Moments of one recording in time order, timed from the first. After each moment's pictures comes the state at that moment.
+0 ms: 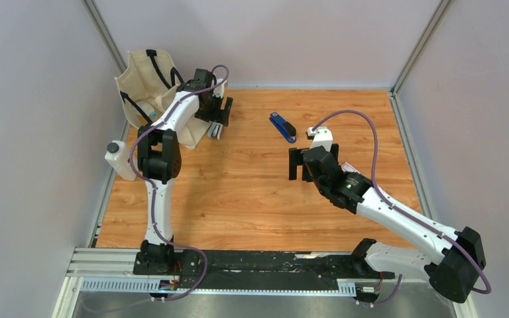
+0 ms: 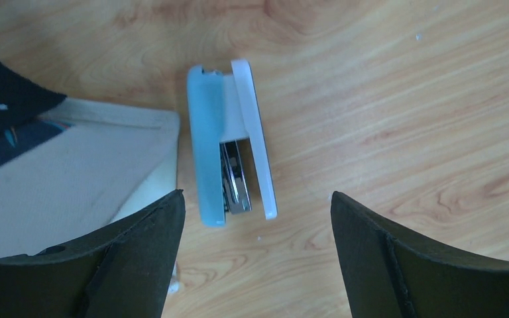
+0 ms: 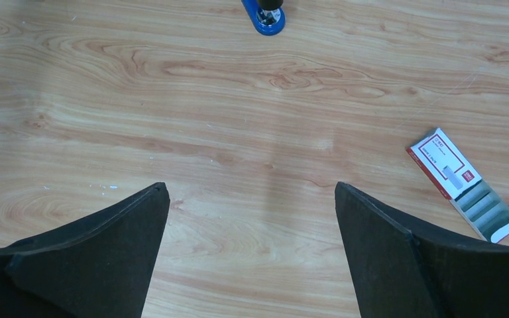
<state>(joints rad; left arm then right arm) -0.22 2.25 2.00 -0.80 0.17 0.08 0.80 1.07 0.85 -0.40 0.52 0.41</state>
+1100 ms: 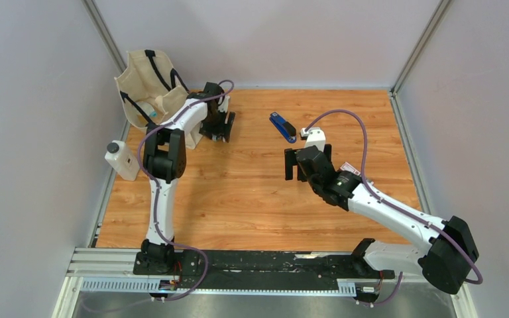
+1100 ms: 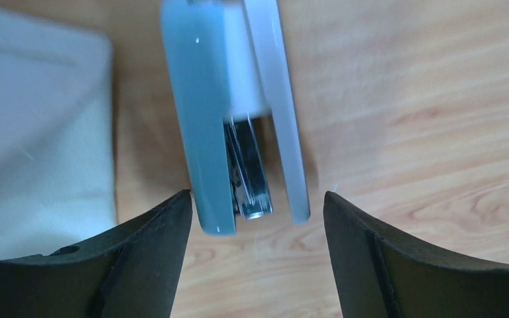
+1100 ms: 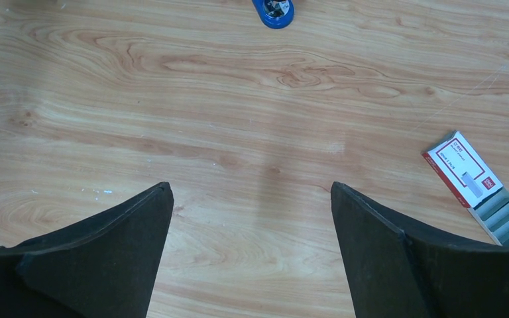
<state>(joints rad) -0.26 2.35 2.02 -0.86 0.11 -0.04 0.80 1.16 0.83 -0.32 0.52 0.41</state>
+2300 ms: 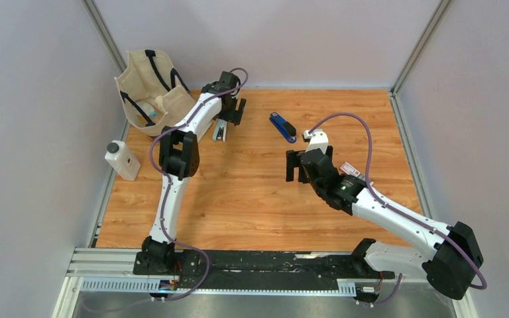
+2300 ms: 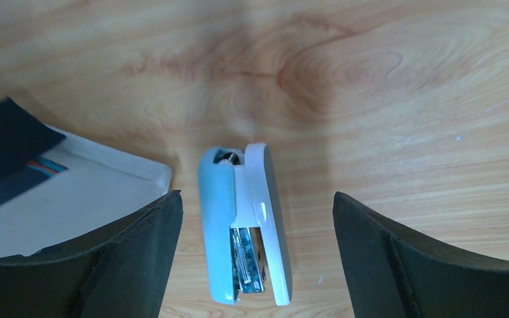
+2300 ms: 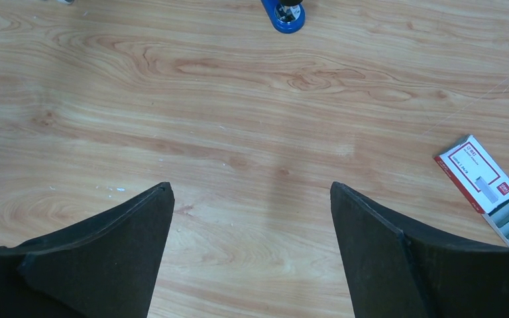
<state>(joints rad) -0.34 2.48 2.31 -0.85 -0.17 -0.03 0.80 1.11 0.79 -0.27 0.49 0.41</state>
